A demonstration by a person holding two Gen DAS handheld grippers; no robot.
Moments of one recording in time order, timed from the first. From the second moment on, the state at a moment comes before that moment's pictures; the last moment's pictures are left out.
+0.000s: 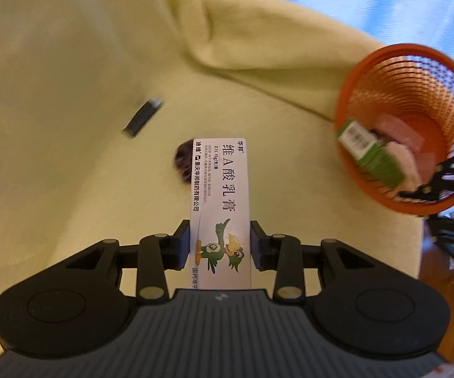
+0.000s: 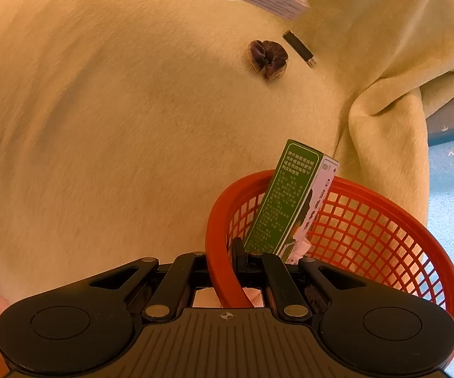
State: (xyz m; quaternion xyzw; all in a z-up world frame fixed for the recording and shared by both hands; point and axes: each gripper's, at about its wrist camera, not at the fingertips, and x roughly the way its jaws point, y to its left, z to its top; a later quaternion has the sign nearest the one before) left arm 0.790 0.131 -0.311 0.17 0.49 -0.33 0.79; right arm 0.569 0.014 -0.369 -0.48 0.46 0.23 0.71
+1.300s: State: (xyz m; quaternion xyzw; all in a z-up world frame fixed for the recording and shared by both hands) left arm 0.811 0.065 -0.286 0.16 0.46 -0.33 0.81; right arm 0.566 0.011 -0.367 -0.47 0.46 0.23 0.72
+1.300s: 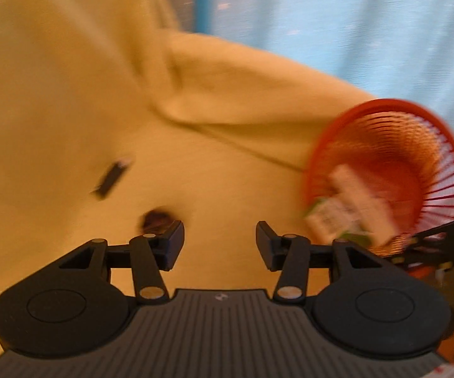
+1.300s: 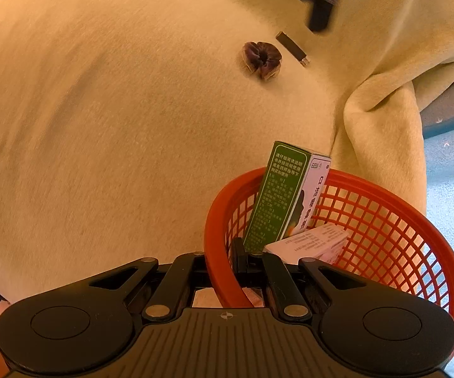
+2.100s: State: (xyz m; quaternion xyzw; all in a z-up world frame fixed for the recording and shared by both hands) left arm 0.839 0.101 -0.330 0.20 0.49 -0.29 0.80; right arm 0.568 0.011 -0.365 -0.47 0.46 0.22 0.72
